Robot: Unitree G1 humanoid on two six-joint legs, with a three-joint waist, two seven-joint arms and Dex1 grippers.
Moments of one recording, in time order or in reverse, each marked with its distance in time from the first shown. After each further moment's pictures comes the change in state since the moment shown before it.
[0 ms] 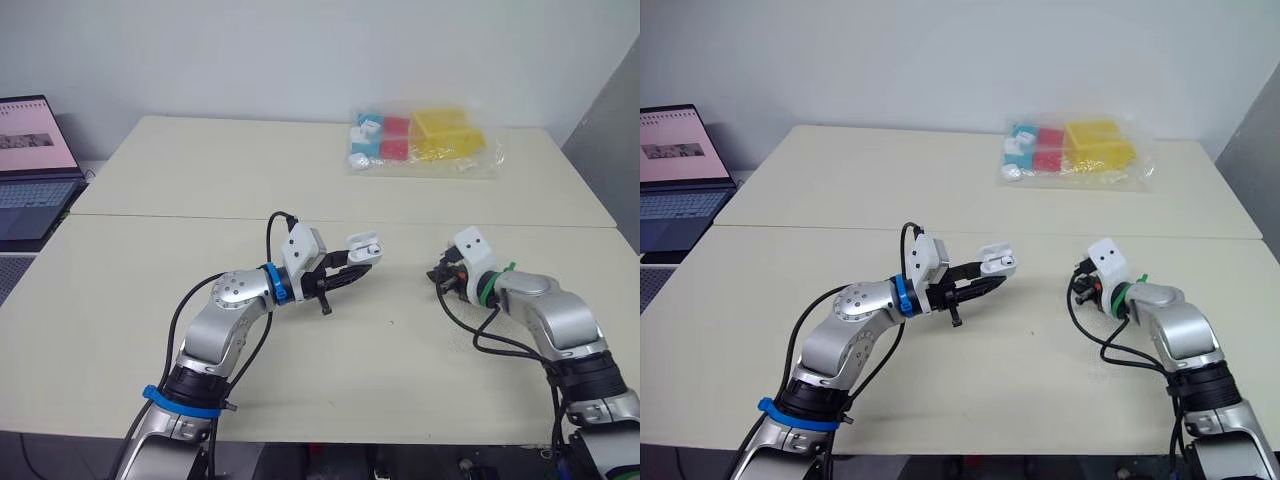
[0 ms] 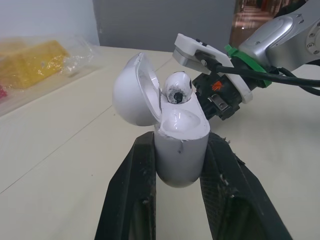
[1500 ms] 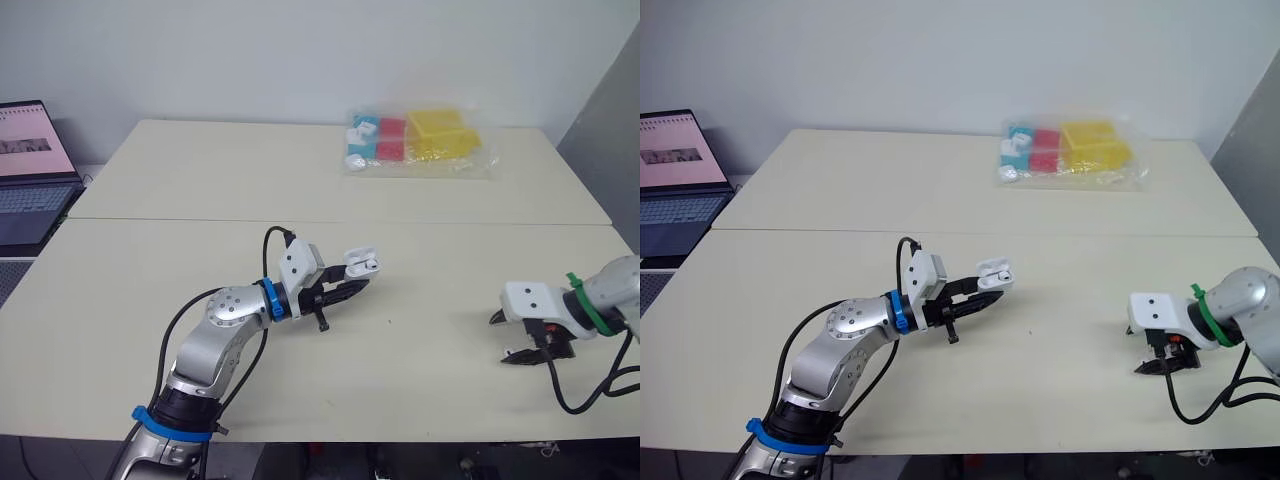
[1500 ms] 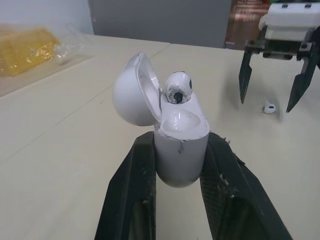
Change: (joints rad) left arm 0.102 0.022 -0.009 -0.117 0.000 0.049 0.032; right arm 0.138 -0.595 0.054 -0.115 -0.137 -0.464 0.860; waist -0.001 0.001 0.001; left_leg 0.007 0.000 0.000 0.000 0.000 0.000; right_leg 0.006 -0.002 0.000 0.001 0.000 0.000
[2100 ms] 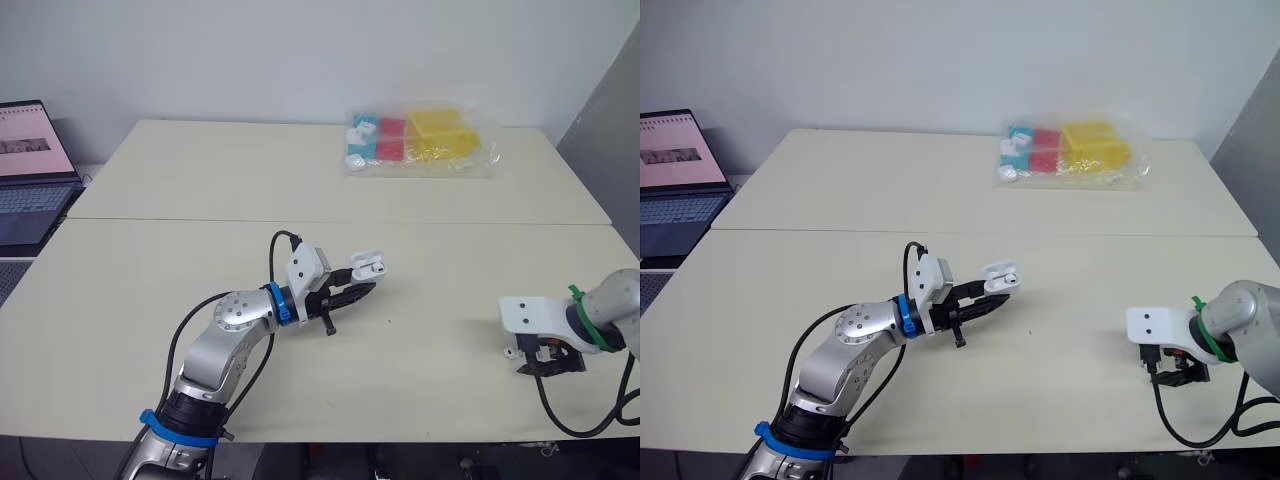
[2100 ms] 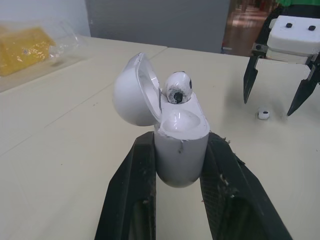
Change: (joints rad) left arm 0.014 -0.030 -0.022 -0.006 0.003 -0.002 0.019; right arm 0.036 -0.062 0.112 -0.204 -0.168 0.242 -0.130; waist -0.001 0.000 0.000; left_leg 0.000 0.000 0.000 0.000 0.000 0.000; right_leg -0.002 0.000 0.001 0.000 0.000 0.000
